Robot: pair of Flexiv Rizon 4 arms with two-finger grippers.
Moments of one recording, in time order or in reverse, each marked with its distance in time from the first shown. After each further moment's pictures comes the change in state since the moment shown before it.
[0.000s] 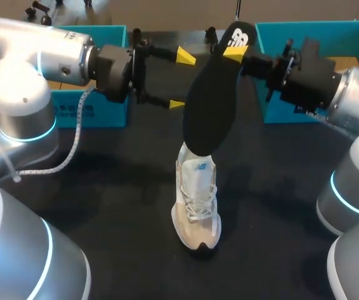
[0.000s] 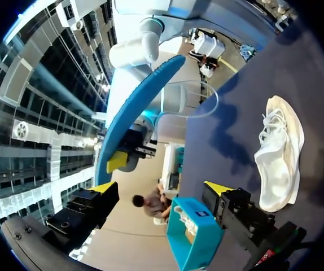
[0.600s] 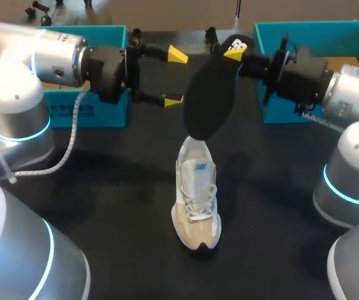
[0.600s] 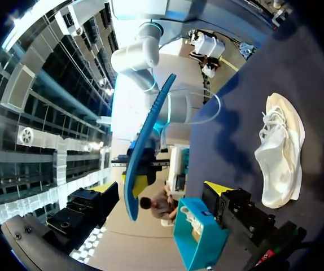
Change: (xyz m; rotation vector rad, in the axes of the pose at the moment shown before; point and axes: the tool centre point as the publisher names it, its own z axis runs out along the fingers) left arm -0.002 -0.001 -0.012 0.020 -0.050 0.034; right arm -0.032 0.036 0.011 -0.034 -0.078 0.268
